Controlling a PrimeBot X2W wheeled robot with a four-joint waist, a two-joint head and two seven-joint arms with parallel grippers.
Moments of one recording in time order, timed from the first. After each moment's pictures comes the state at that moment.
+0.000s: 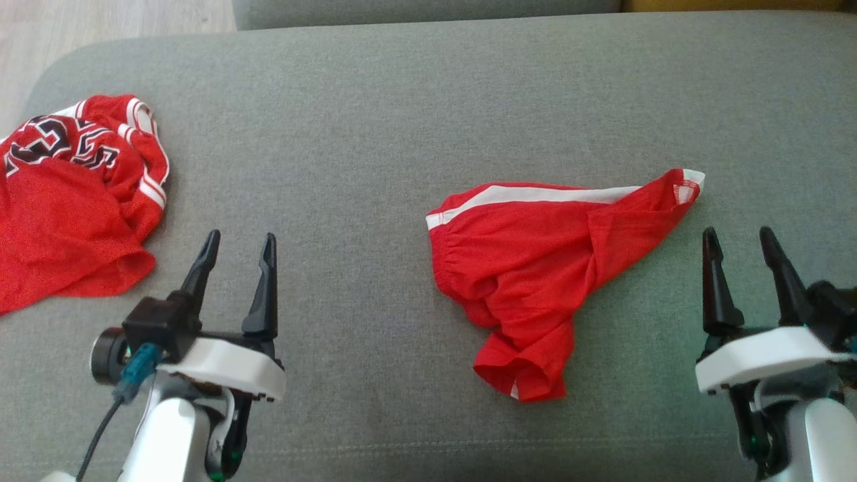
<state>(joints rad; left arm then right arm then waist) -0.13 0.12 -0.18 0.18 -0.19 -0.03 -0.23 -0.04 -0.05 -0.09 0.03 0.13 0.12 0.02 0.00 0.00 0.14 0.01</state>
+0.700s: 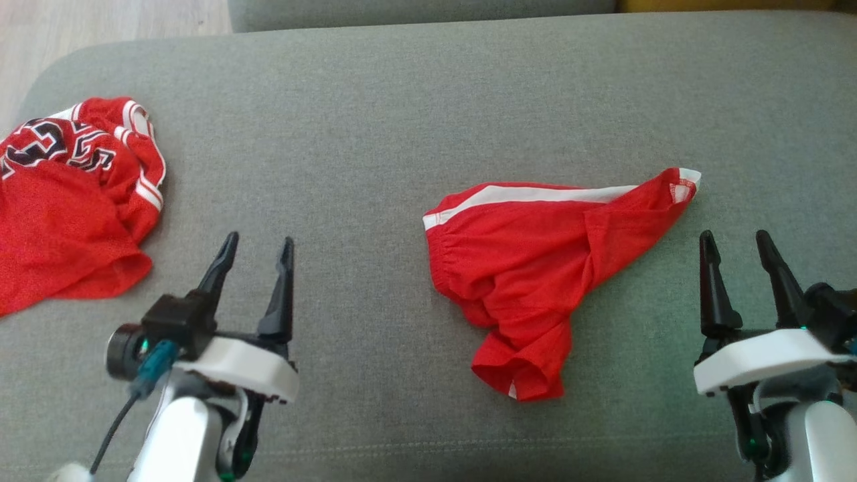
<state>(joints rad) -0.12 0.13 -0.22 0.16 -0.19 -0.02 -0.20 -0.03 -0.05 -0.09 0.02 0.15 0.12 0.03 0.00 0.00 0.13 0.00</state>
